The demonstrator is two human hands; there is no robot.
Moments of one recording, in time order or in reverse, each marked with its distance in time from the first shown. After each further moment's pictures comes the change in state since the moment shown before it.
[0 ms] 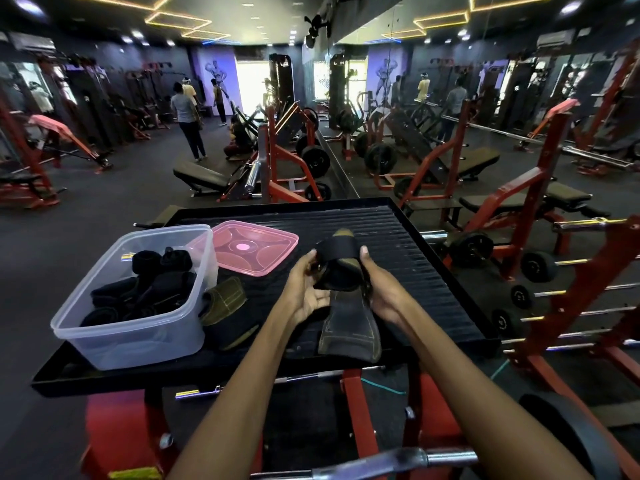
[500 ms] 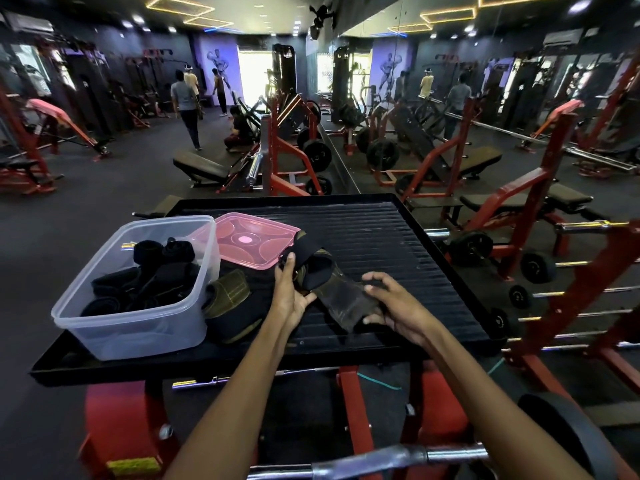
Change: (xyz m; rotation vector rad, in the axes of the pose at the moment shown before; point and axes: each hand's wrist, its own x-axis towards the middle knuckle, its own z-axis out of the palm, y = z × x) left_hand 0.021 -0.023 -0.042 -0.303 0.206 0.208; right_hand -0.011 0.026 -0.037 -0.162 -0.091 0.005
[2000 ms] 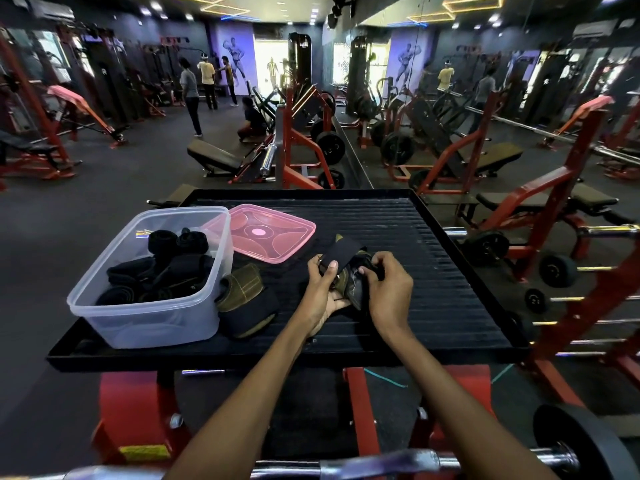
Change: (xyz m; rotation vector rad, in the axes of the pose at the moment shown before) left_hand -0.034 -0.007 0.020 0.243 -0.249 0.042; right_hand 0.030 0.013 0.054 -0.661 0.696 -0.710
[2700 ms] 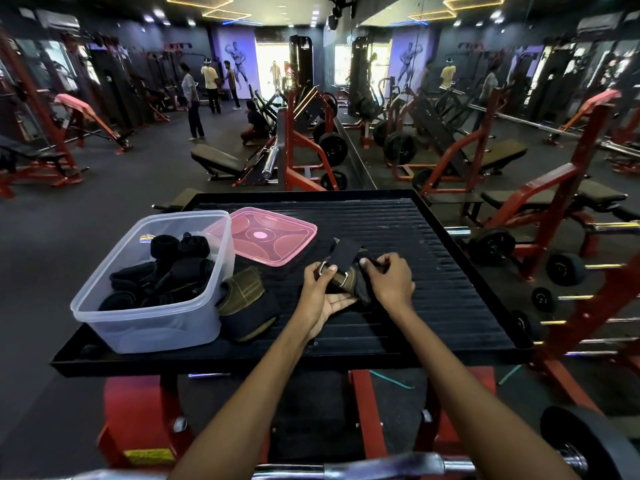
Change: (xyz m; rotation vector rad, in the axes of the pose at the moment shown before) left_hand 0.003 -0.001 -0.004 -0.060 0.071 -0.061; right_hand 0.032 0.025 0.011 -0.093 -0.194 0.348
